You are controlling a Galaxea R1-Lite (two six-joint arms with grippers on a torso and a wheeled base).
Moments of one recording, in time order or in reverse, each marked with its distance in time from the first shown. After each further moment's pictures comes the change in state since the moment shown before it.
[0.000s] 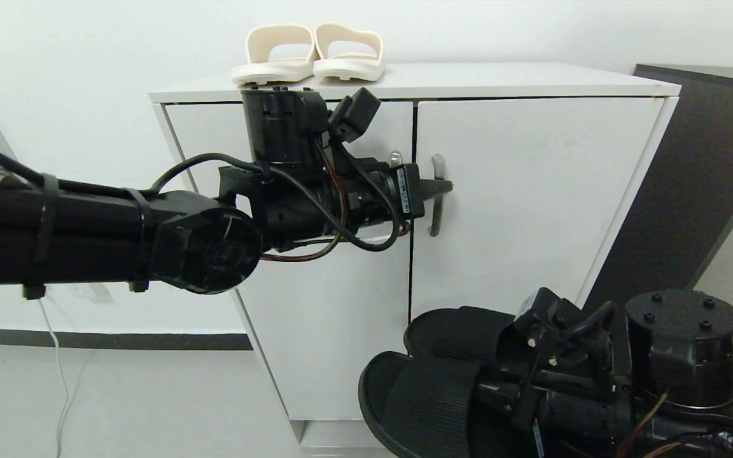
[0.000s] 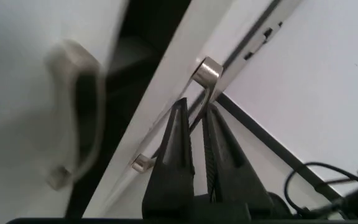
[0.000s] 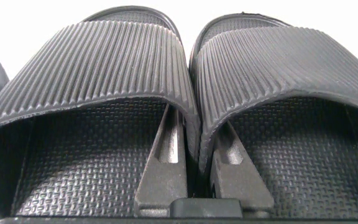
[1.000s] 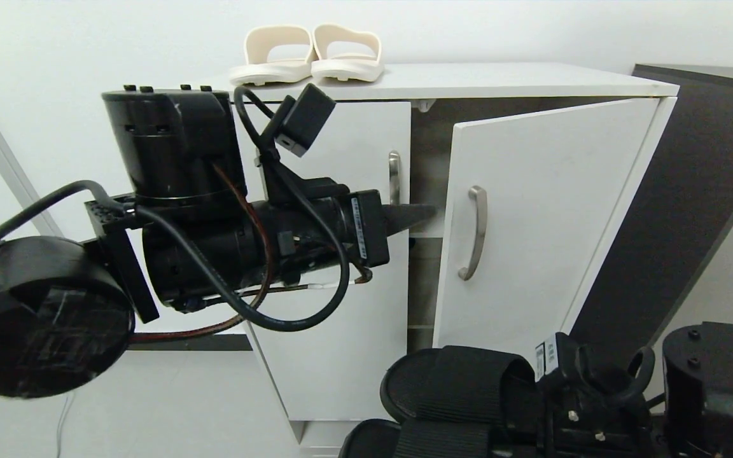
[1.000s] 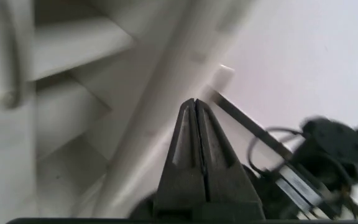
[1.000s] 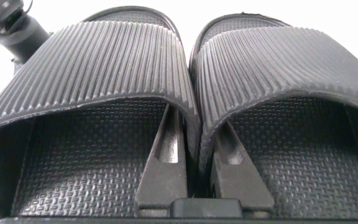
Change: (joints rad) left arm -0.036 -0.267 0.333 -0.093 0.000 -0.016; right arm 0.086 -0.070 0.090 -0.012 0.128 -0.011
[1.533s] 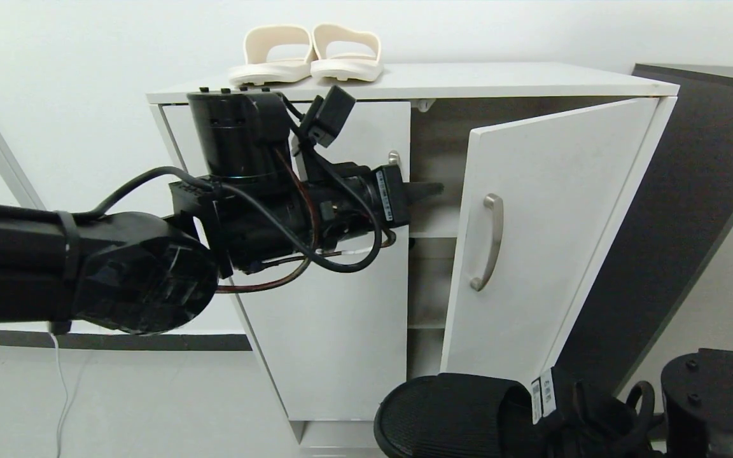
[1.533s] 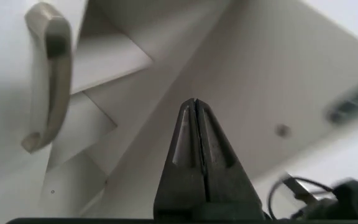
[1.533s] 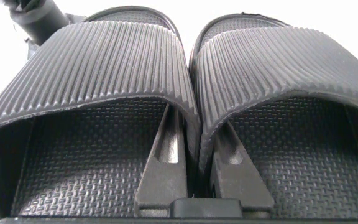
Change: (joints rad) left arm 0.034 0.157 -0.164 -0.024 0.007 -0.069; right arm 0.056 -0.001 0.040 0.001 -0.004 0.000
